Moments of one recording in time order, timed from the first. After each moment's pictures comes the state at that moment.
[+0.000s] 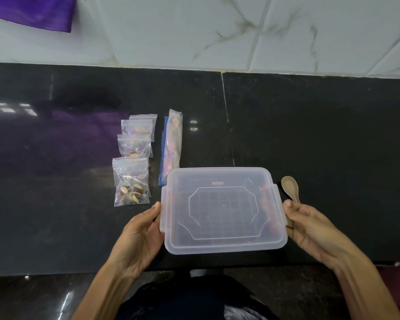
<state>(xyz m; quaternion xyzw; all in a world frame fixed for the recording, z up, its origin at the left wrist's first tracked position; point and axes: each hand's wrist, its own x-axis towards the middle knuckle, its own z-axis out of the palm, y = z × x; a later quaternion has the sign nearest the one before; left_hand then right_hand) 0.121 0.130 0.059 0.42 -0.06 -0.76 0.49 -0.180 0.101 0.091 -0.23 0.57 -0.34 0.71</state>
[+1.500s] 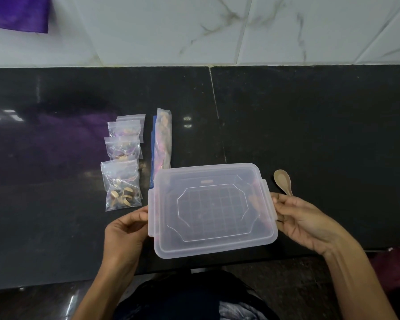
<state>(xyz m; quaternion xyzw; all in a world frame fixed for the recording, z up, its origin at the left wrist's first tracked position) 0.114 0.133 0.056 0.65 -0.22 -0.55 0.49 -0.187 0.092 0.084 -0.18 0.54 -0.32 0.76</state>
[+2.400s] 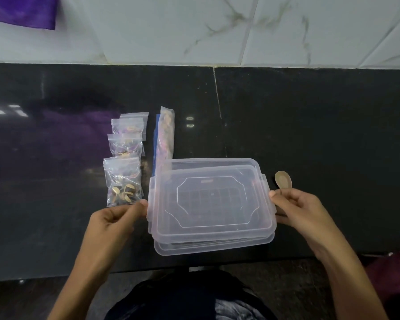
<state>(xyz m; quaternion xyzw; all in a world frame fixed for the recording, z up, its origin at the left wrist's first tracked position) 0.127 0.136 0.102 0.70 -0.35 -0.49 0.38 -0.164 0.098 0.107 -0.35 0.72 -0.28 0.52</state>
